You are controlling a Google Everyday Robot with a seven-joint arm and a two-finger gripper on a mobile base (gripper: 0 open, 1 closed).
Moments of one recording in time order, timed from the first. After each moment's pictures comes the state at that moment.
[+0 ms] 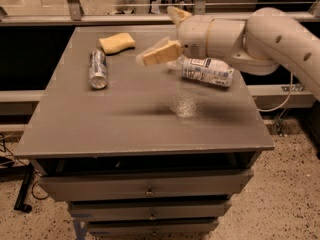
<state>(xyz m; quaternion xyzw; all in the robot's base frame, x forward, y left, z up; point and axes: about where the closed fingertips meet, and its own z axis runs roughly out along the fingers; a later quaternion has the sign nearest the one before) 0.643 0.019 0.978 -0.47 0.57 0.28 0.61</state>
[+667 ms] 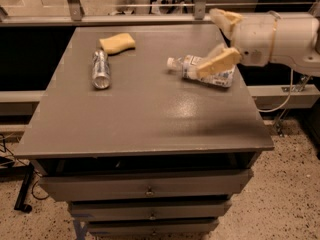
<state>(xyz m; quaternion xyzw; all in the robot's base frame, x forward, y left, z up) 0.585 -0.087 0.986 -0.51 0.58 0.27 0.58</state>
